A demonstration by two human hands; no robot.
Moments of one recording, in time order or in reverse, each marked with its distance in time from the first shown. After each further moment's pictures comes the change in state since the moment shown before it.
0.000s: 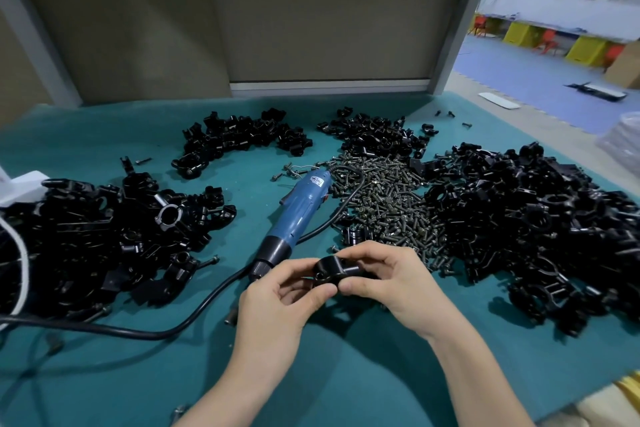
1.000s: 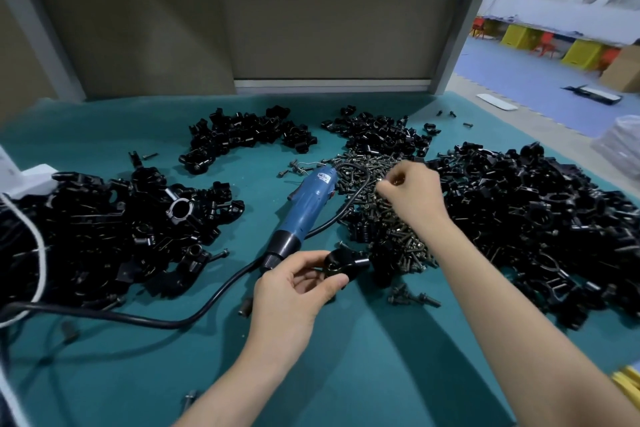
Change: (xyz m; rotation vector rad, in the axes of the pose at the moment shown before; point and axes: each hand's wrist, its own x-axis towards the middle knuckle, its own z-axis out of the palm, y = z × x) left_hand 0.001 0.005 0.000 0.050 0.018 -0.060; right_hand 0.087 -0.034 -0.034 -0.808 0.508 0.074
